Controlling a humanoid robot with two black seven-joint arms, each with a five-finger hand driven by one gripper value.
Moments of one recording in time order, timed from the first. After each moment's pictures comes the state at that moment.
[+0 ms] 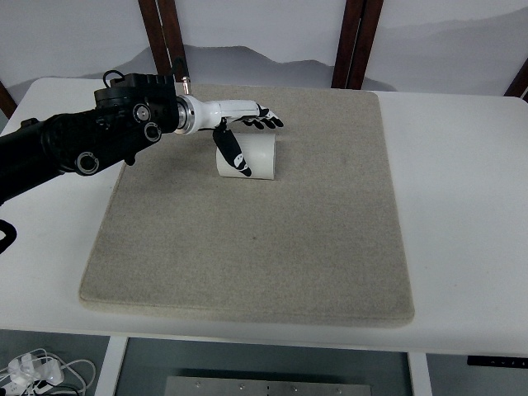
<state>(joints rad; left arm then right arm) -1.21 0.29 -0.19 -0.86 1.12 -0.29 -0.01 0.00 0.00 -0.01 0.19 -0.03 -0.01 -0.03</state>
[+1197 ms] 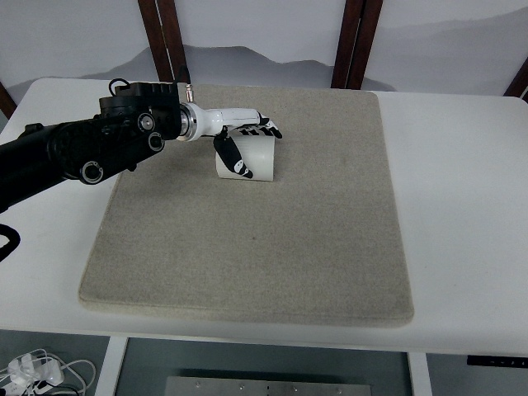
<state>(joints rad) -1.19 0.28 -0.19 -0.85 1.18 -0.29 -0.01 0.00 0.00 -0.01 0.19 -0.03 -0.01 -0.03</state>
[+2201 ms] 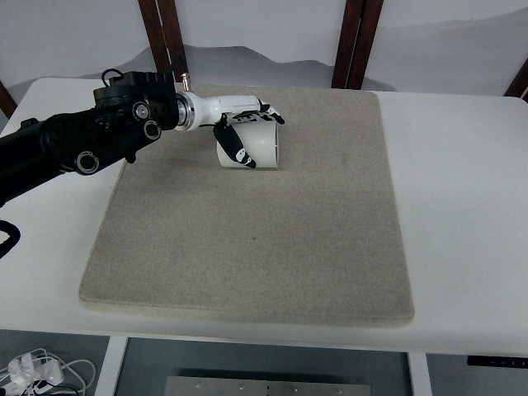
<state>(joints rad) -1.20 0.29 -0.25 -0.85 1.13 -0.29 -0.01 0.00 0.00 -0.01 0.19 -0.03 -0.01 -0.03</state>
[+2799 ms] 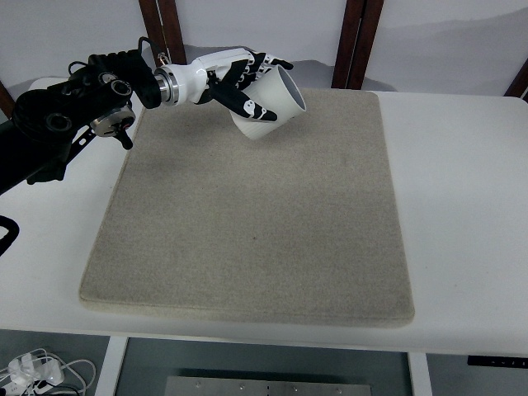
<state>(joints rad) -1.19 0.30 -0.35 -0.73 0.64 -0.38 -0.16 0.00 0.00 -0.01 0.19 -0.03 -0.01 -0.03</state>
